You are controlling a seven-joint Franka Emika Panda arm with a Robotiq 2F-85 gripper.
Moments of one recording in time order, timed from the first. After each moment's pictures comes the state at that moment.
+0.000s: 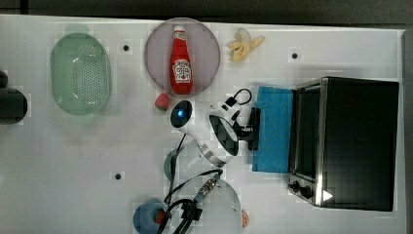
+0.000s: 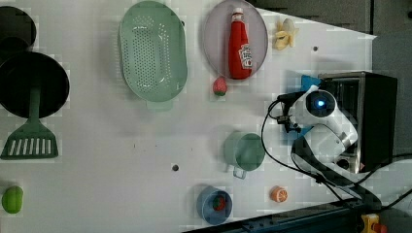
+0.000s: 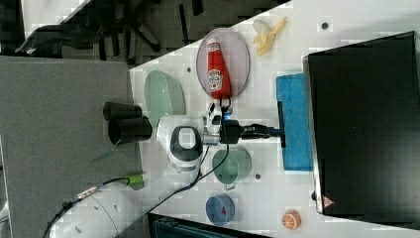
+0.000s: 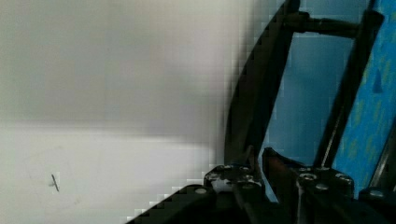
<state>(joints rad) 0.17 0.52 -0.19 -2.23 -0.78 0.83 -0.24</state>
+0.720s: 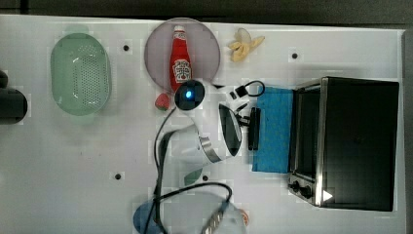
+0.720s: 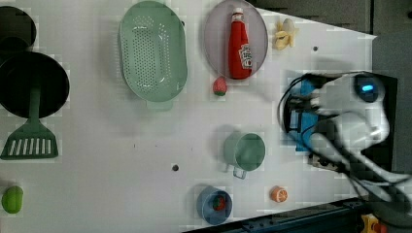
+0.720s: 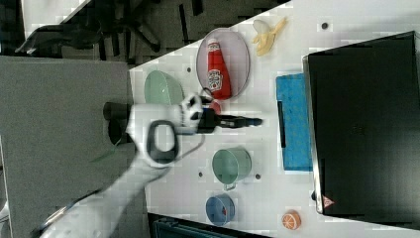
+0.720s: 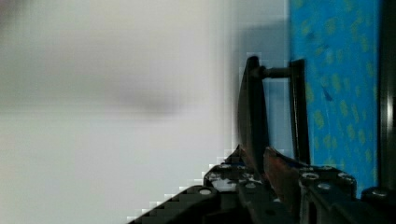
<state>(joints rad) 0.17 0.34 -0.19 -2.17 -0.41 0.77 -0.21</state>
